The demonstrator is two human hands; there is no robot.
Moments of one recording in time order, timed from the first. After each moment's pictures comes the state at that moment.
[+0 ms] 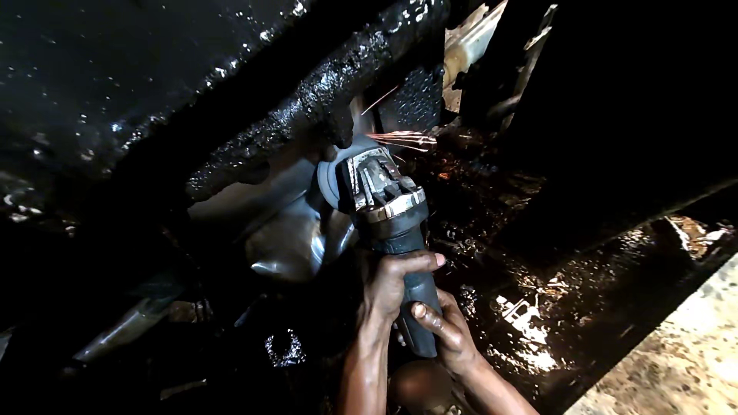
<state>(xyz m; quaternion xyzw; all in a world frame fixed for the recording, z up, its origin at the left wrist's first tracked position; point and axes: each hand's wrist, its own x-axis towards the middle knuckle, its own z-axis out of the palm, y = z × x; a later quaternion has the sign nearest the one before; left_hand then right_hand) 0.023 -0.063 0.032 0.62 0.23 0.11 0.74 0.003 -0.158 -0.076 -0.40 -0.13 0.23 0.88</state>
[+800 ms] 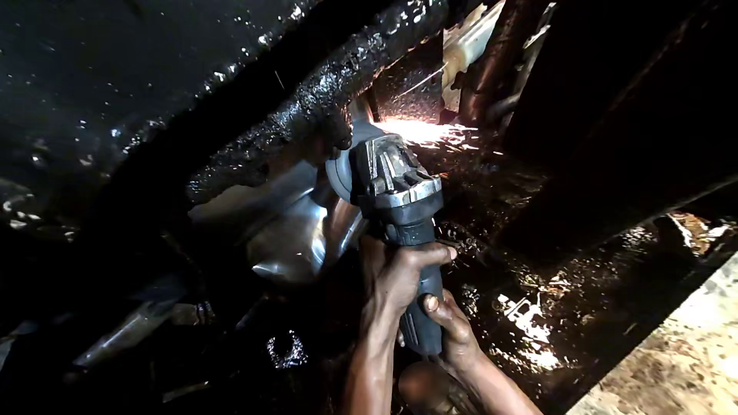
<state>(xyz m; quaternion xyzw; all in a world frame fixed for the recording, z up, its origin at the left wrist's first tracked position) 0.030 -0.070 0.045 0.71 0.23 0.13 0.65 0.003 -0.155 -0.073 -0.29 -0.10 0.27 0.91</state>
